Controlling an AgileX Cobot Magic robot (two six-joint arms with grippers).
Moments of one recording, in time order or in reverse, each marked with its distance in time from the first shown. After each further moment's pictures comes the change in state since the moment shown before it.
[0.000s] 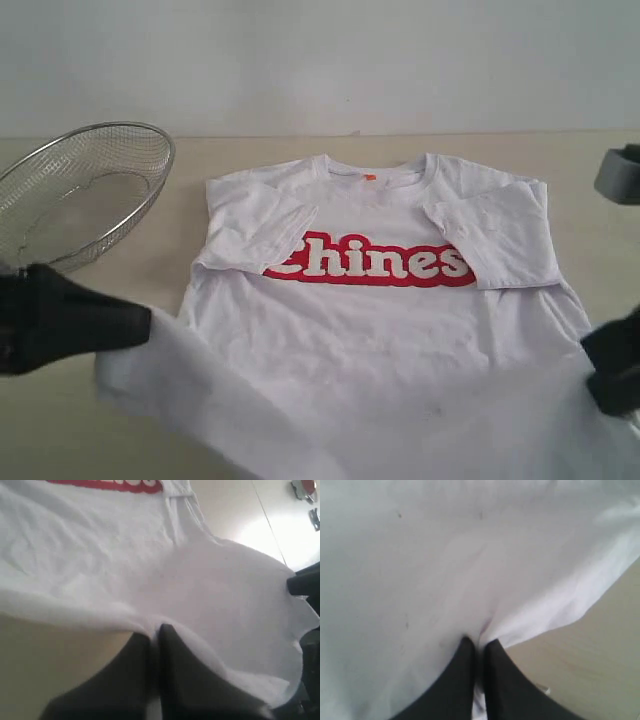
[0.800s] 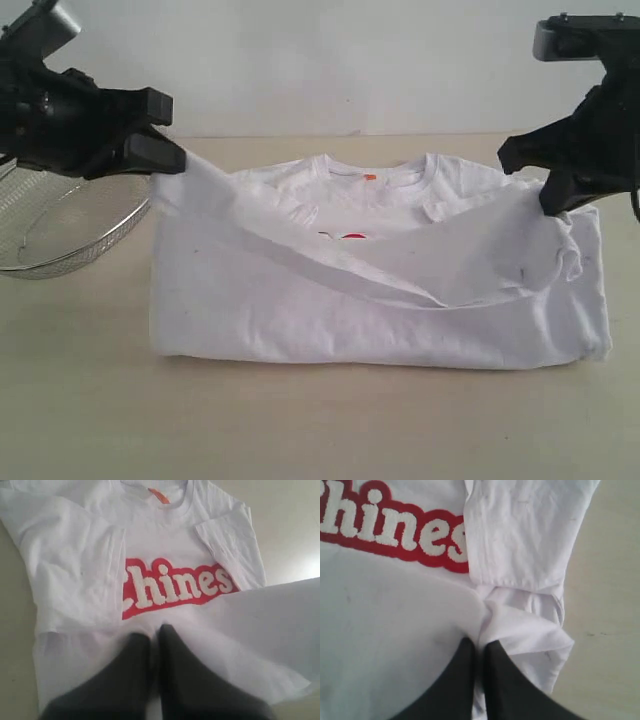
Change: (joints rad) left arm 0.120 0.532 -0.444 0.067 -0.119 0.104; right arm -0.088 0.454 -0.361 -0.208 -0.263 0.069
